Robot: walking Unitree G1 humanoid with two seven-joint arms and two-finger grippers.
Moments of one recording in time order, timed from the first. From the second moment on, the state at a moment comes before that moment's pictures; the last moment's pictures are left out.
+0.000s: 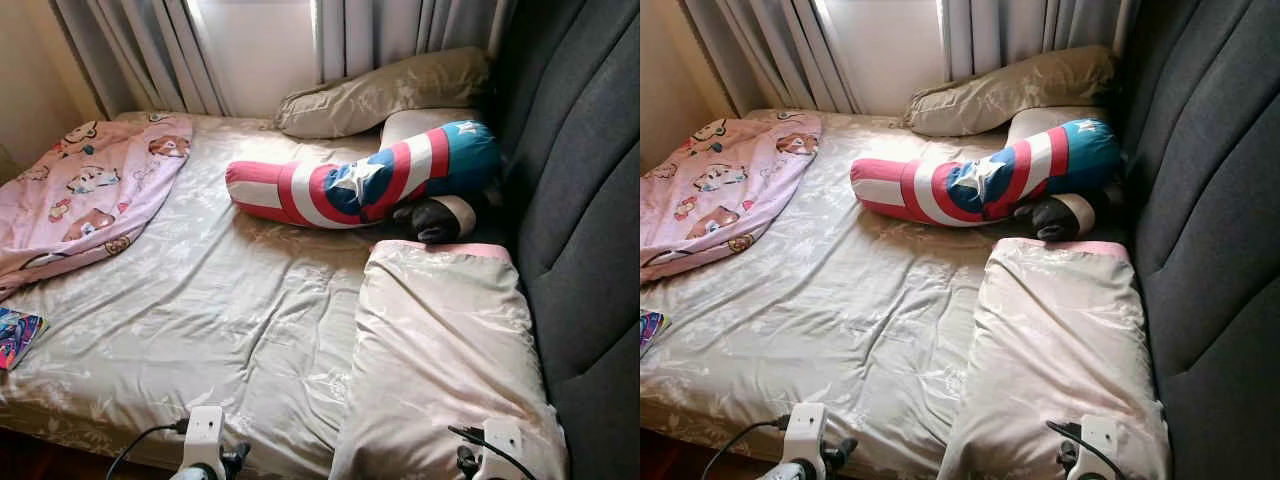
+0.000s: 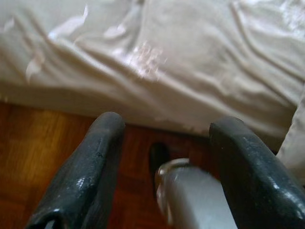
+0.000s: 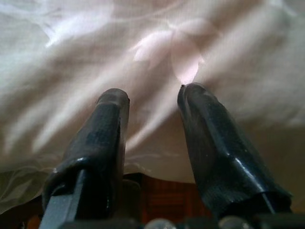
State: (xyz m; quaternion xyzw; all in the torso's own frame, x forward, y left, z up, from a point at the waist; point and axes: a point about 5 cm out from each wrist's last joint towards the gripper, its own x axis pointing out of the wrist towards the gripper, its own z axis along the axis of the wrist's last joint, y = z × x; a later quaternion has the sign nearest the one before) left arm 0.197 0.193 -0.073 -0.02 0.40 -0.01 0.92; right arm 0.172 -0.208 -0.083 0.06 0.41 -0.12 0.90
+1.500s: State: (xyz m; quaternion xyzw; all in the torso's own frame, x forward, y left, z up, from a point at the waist) left arm 0.193 0.197 -0.075 -0.03 0.41 0.02 0.91; right arm 0.168 -0.199 -0.088 0.08 0.44 -0.10 0.89
